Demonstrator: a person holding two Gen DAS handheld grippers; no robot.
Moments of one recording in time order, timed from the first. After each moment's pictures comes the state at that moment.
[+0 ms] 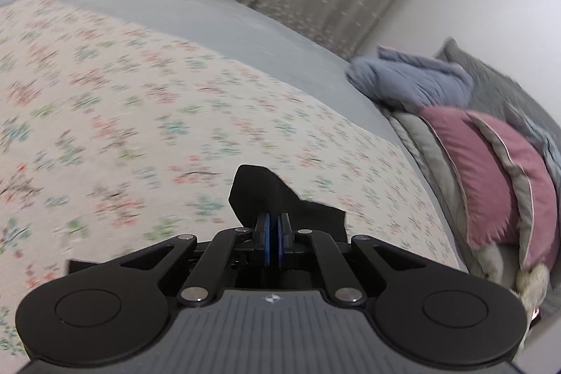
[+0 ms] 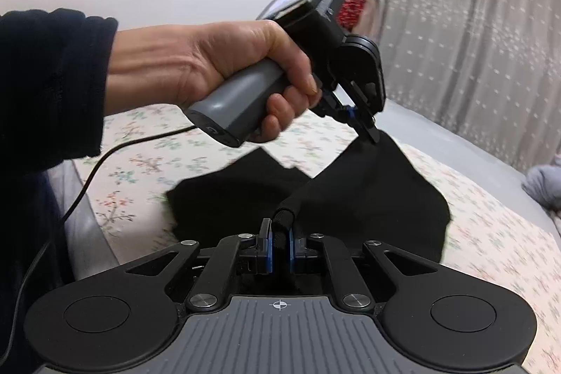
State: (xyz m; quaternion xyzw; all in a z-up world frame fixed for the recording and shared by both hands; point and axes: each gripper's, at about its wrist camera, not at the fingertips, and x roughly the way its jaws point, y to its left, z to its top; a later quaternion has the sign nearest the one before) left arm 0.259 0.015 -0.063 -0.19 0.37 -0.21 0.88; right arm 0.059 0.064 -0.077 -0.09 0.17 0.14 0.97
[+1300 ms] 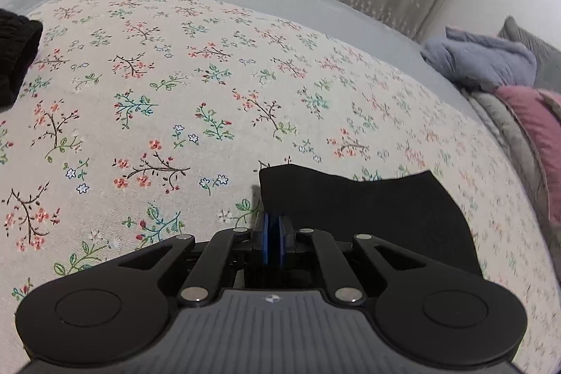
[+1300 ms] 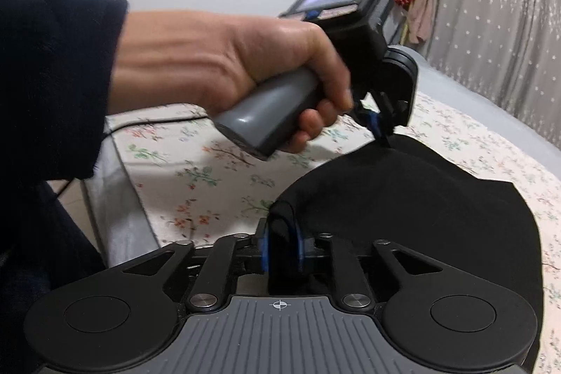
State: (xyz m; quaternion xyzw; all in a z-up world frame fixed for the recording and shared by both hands) left arm 0.269 0.103 -0.116 -0.12 0.40 -0.13 0.90; right arm 0.095 0.141 -0.099 -0.08 0.21 0.23 0.95
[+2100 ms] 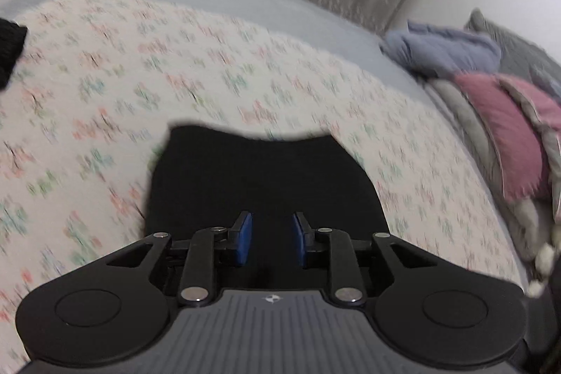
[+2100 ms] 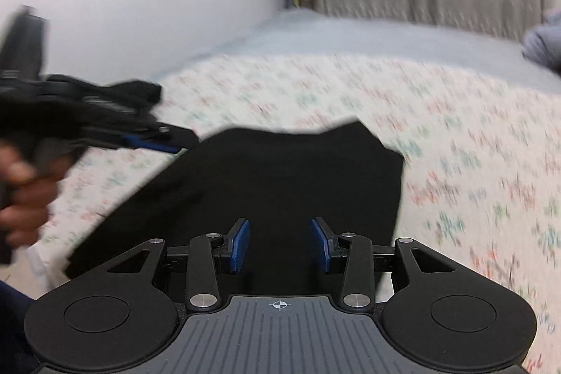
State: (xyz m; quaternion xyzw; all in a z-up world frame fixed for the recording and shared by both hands) left arm 0.181 0.037 -0.079 -0.12 0.41 -0.17 0.89; right arm 0.125 -0.047 -0.090 0.12 0.29 0.11 0.94
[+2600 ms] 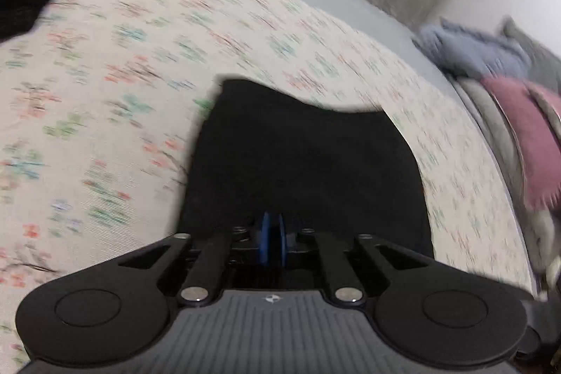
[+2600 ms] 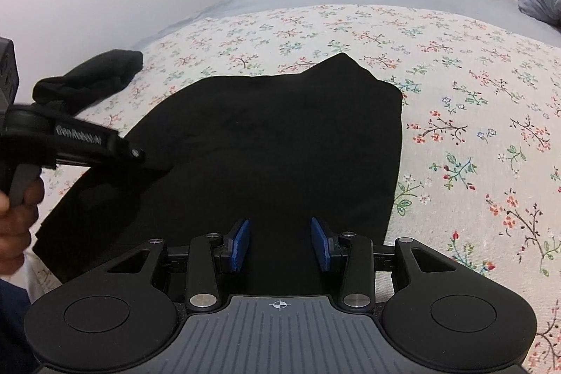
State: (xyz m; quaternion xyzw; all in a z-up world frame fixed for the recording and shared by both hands) left arm 0.182 0.078 -0.108 -0.16 0.43 -0.11 0.88; right arm 0.139 -0.053 -0.124 0.14 0.34 0.11 0.92
